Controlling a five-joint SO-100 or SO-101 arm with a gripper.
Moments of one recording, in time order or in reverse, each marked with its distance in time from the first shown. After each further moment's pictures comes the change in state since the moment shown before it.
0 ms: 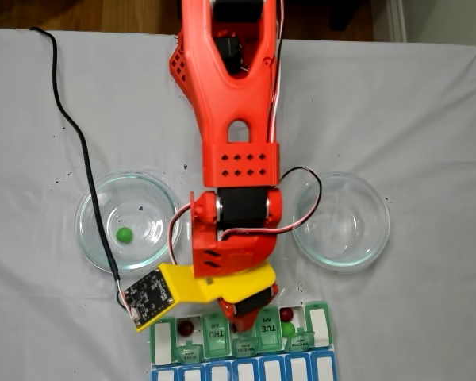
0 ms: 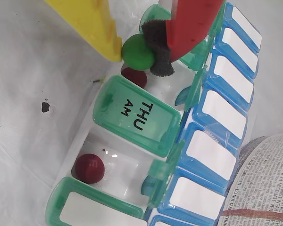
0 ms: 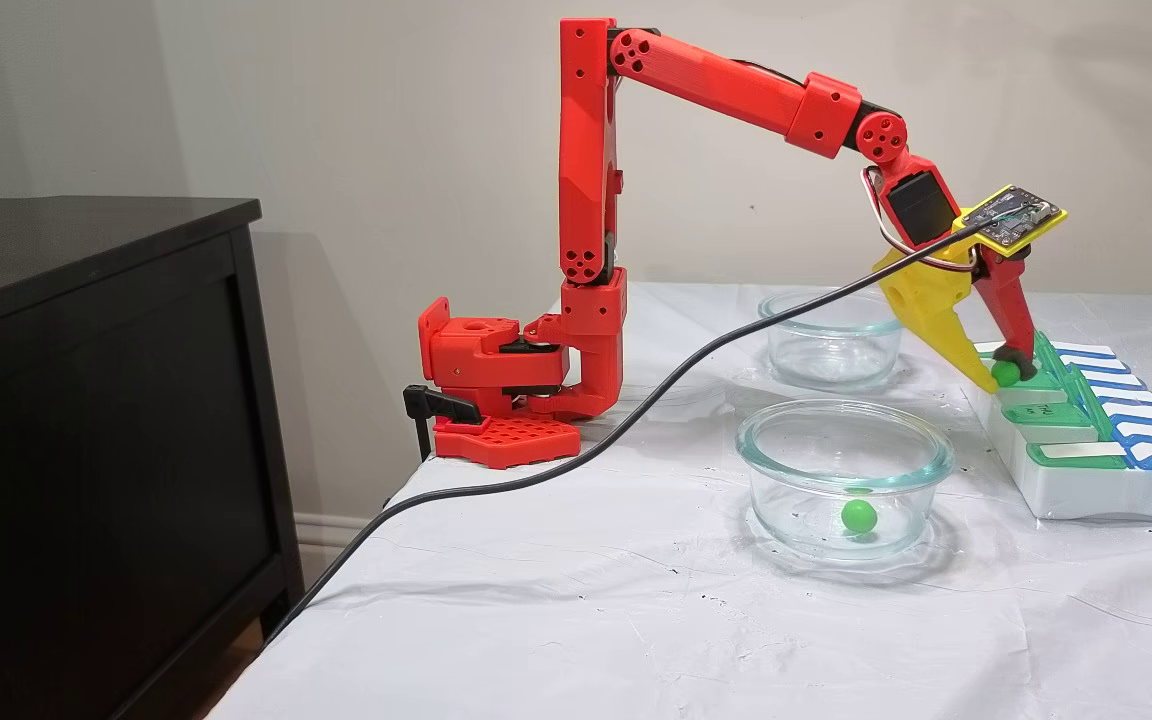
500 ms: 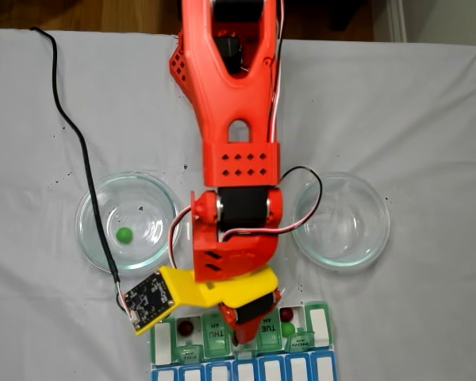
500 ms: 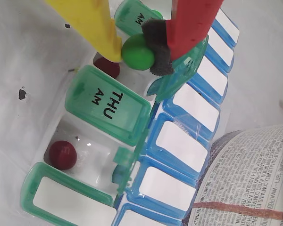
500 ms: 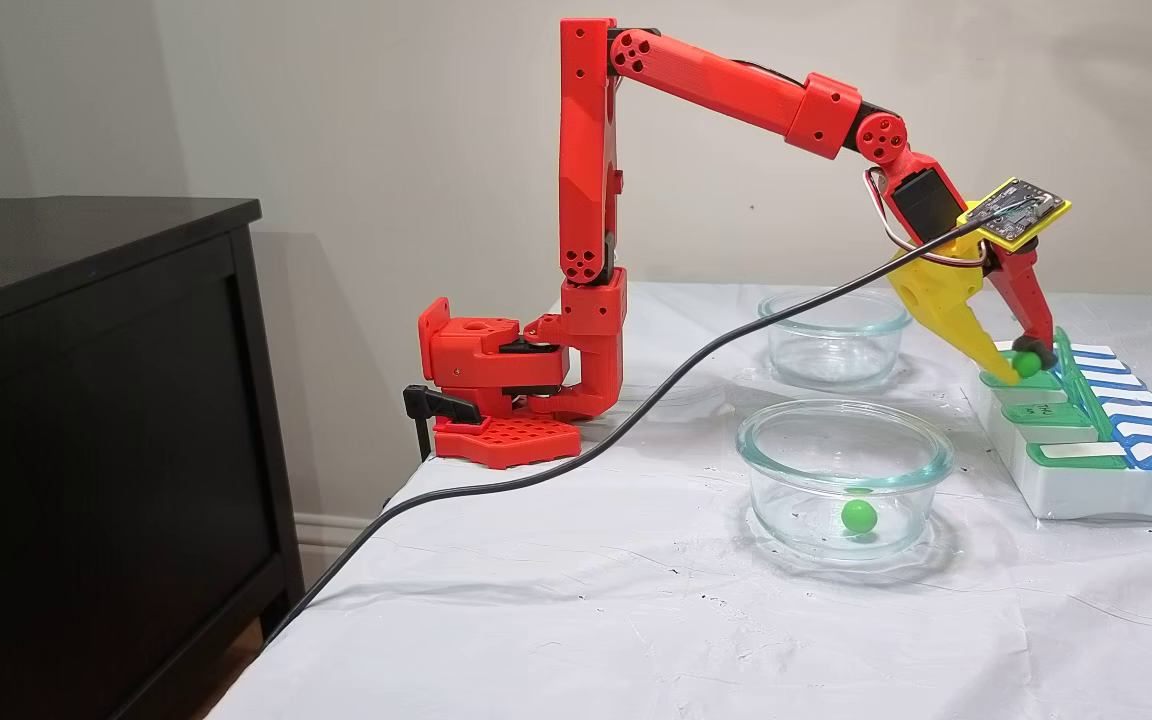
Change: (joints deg) arm -0.6 0.0 1.0 -5.2 -0.1
